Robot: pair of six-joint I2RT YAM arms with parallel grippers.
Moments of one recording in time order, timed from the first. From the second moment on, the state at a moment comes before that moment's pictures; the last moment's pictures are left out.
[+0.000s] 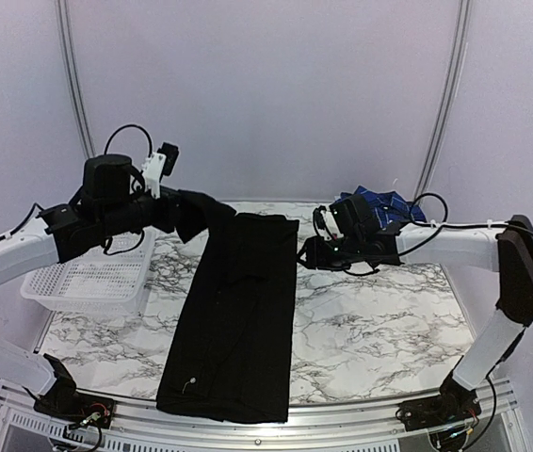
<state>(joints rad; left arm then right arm) -0.67 1.28 1.13 -0.11 -0.03 -0.10 0.66 1.62 1.08 -0.19 -0.09 0.52</state>
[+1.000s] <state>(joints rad) -0.98 1.41 0.89 -0.35 0.30 -0.32 0.66 1.76 1.08 -0.15 -0.19 0.45</state>
